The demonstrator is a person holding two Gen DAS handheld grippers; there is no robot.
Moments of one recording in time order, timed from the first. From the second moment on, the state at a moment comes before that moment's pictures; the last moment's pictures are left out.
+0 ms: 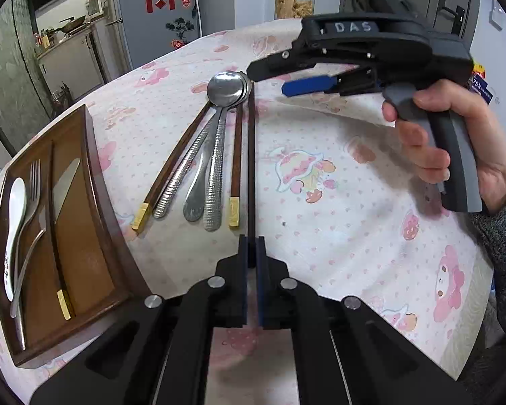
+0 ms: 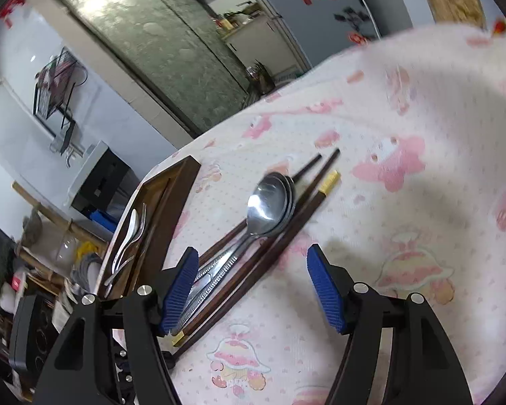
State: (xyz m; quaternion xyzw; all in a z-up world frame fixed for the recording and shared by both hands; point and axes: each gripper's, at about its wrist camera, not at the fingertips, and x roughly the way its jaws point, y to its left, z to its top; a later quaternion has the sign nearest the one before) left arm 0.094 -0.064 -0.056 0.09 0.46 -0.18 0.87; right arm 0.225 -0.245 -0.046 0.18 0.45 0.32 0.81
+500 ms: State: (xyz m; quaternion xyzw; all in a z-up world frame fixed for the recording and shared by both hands) left arm 0.075 -0.074 -0.030 0.05 0.42 -0.19 0.88; right arm 0.226 -0.237 -0.072 0.26 0.50 0.31 0.77
